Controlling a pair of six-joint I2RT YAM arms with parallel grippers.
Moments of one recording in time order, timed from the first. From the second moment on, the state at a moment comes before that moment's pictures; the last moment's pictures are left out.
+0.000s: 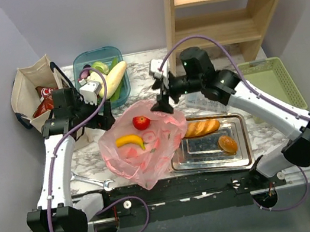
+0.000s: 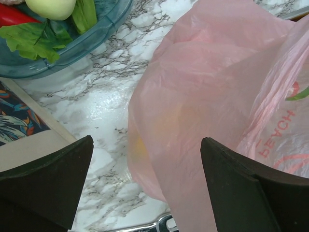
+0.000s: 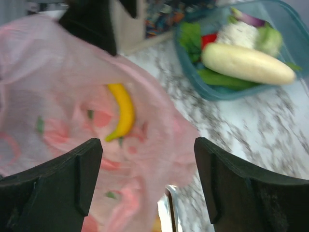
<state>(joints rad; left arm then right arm) -0.03 1.13 1.14 -0.81 0.45 0.24 0.69 1.48 1.49 -0.42 -0.53 -0.34</state>
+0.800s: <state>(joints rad) -0.16 1.08 1.08 -0.79 0.43 0.22 0.94 1.64 1.31 -0.35 -0.51 -0.58</state>
